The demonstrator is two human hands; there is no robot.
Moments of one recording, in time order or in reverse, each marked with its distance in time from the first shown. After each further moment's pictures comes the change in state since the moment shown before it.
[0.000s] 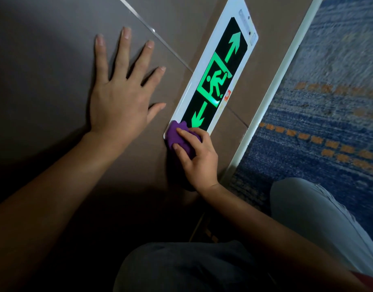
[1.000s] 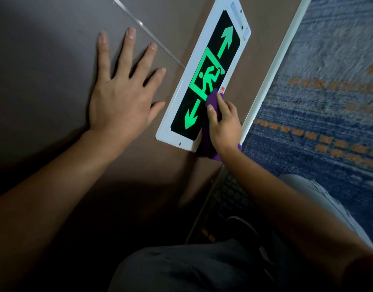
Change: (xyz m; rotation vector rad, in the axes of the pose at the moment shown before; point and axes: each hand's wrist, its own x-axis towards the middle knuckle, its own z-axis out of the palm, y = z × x) left_hand 0.011 0.018 -0.005 -0.027 -0.046 0.061; right_hand 0.085 0.056 -0.040 -0.151 0.109 0.301
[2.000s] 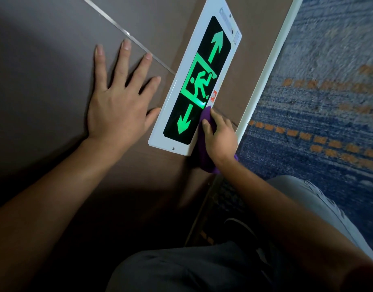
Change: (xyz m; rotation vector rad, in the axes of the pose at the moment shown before) left_hand 0.005 0.007 -0.003 -0.061 -0.044 -0.008; right_hand -0.014 0.019 -0.001 -0.118 -0.017 0.050
